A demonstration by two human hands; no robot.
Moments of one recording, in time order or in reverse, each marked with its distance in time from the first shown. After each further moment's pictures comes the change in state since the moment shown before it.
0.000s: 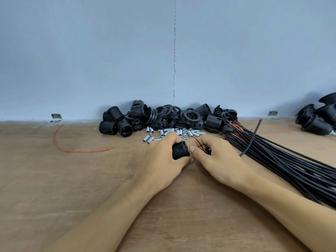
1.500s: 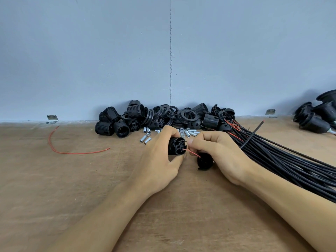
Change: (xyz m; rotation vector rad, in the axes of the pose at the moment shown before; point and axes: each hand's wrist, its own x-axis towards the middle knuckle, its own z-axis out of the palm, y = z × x) left_hand 0.000 0.003 -0.001 0.017 0.032 0.155; right_hand 0.005 -0.002 -0.010 0.589 -0.146 0.073
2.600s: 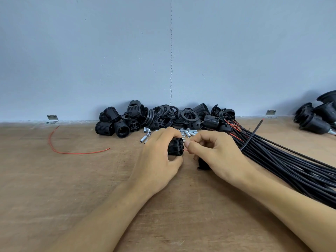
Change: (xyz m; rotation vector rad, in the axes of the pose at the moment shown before) left_hand 0.001 0.001 -0.002 0.071 0.071 0.071; right_hand -0.006 -0.002 0.005 -0.351 0.161 -0.112
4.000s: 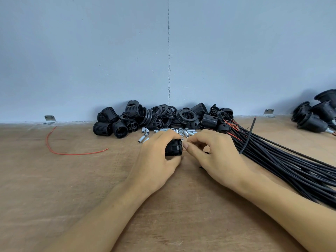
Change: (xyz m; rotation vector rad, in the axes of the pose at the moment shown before) left_hand 0.001 -0.001 0.000 -0.003 -0.032 -0.029; right_hand 0.003 0.016 0.002 -0.353 0.099 -0.289
